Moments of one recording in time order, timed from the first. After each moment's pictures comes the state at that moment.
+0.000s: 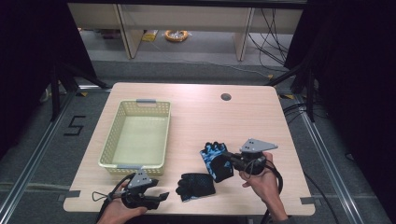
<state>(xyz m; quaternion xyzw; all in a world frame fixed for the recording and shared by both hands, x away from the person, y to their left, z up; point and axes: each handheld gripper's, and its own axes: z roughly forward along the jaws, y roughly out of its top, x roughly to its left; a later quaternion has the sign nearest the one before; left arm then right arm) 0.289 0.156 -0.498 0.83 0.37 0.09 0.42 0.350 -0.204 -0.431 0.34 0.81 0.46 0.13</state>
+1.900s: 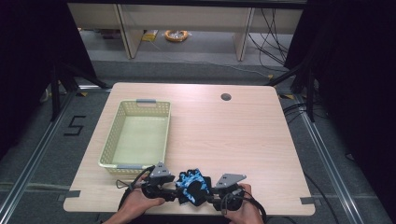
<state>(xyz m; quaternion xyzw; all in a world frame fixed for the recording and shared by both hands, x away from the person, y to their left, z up) 0.318 0.108 -0.509 0.84 0.36 0.05 0.40 0.290 -0.157 -0.496 0.32 0.88 0.34 0.06</state>
